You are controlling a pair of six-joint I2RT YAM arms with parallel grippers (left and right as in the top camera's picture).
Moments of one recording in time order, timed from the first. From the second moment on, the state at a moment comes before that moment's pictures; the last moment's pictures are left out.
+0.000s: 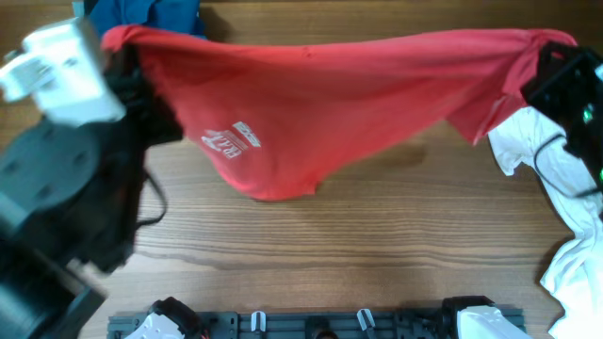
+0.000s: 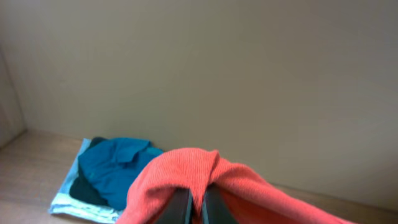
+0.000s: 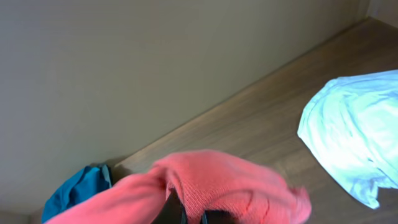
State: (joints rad) left arm -0.60 1.09 1.79 -0.86 -0.66 -0.33; right arm 0.06 1.24 1.99 -1.19 0.11 0.57
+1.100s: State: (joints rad) left arm -0.38 1.98 2.04 -0.97 -0.55 -0.42; right arm 0.05 1.97 2.21 -1.26 0.21 0.48
